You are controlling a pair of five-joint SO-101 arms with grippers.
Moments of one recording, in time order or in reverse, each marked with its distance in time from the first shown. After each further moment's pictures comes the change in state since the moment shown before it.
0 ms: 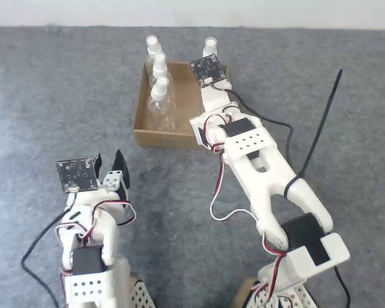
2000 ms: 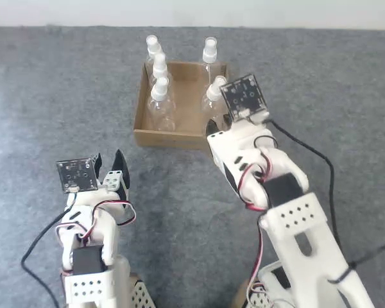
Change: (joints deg) left arm 0.0 0.0 0.0 0.0 0.0; right arm -0.1 -47.9 27.3 0.4 0.4
